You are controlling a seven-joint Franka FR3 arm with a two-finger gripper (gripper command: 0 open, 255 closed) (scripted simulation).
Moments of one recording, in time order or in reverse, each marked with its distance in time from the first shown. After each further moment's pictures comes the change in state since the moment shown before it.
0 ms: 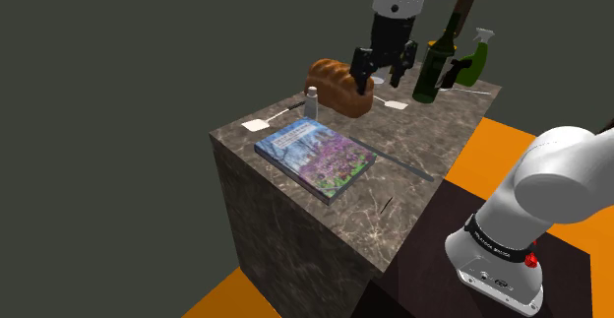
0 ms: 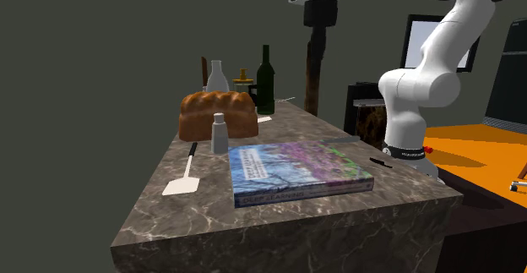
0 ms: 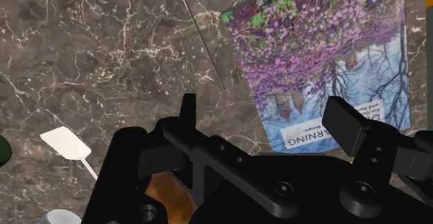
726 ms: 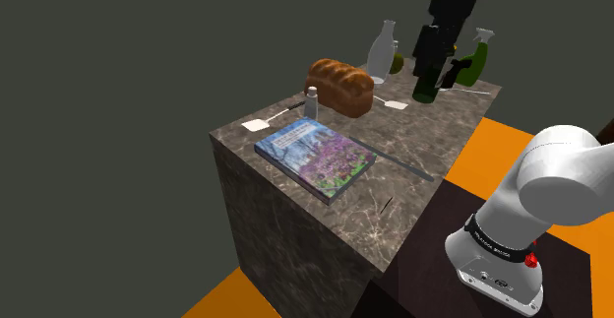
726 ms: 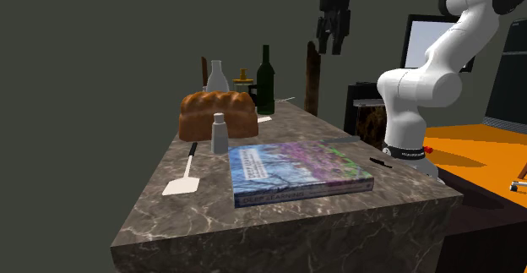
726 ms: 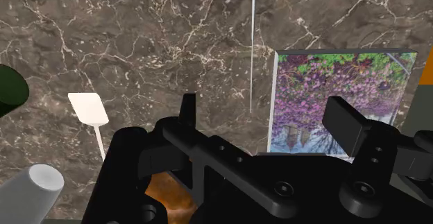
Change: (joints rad) arm 0.068 -0.226 -0.210 -0.024 -0.116 -0.204 -0.457
